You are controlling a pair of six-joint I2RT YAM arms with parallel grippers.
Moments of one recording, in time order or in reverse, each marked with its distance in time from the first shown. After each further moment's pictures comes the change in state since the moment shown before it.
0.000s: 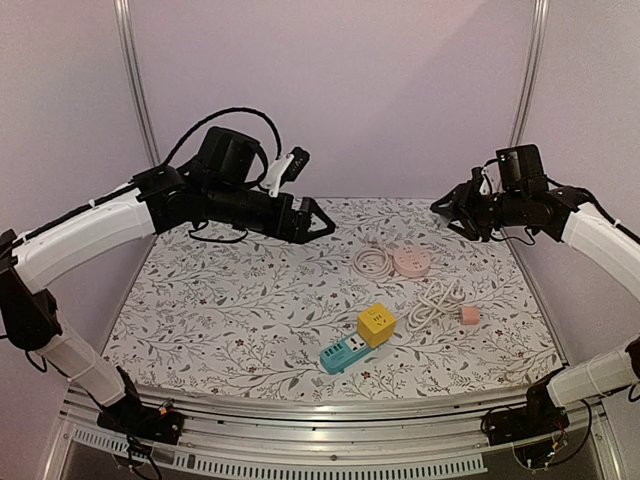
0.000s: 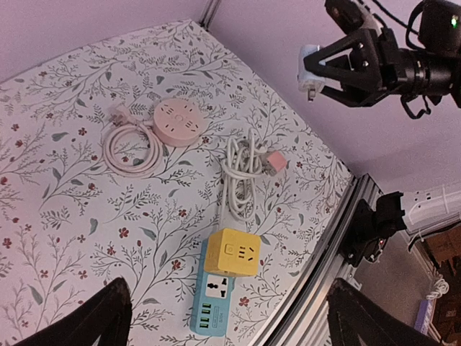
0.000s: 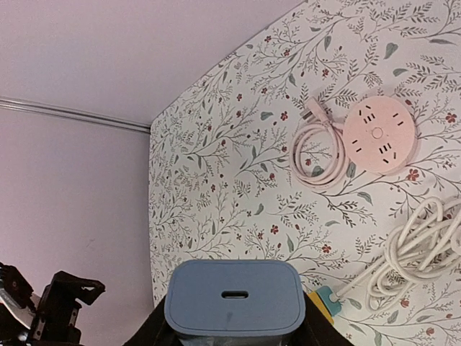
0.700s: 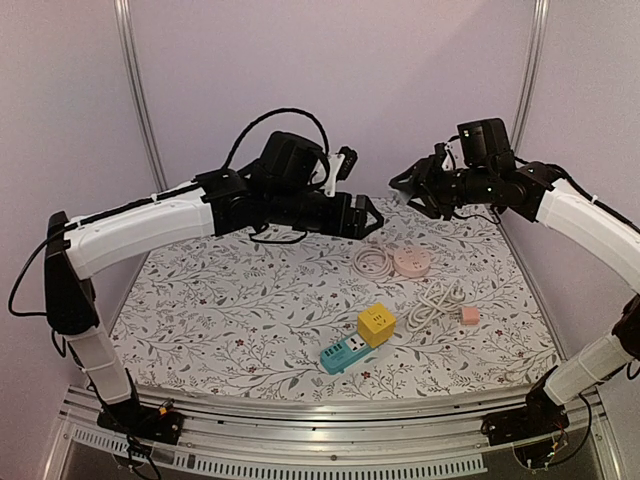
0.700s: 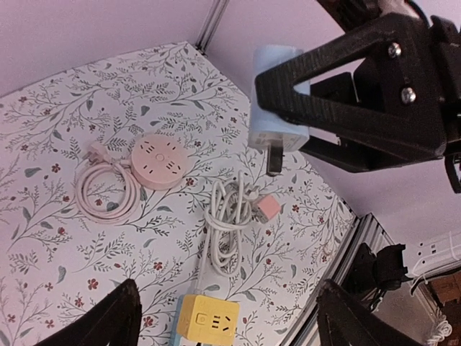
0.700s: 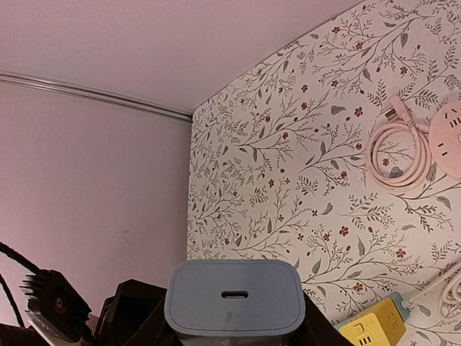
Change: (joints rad) left arm -0.124 0.270 0.198 0.130 -0.176 -0.111; right arm 0.214 0.190 0.276 0.054 0.102 0.130
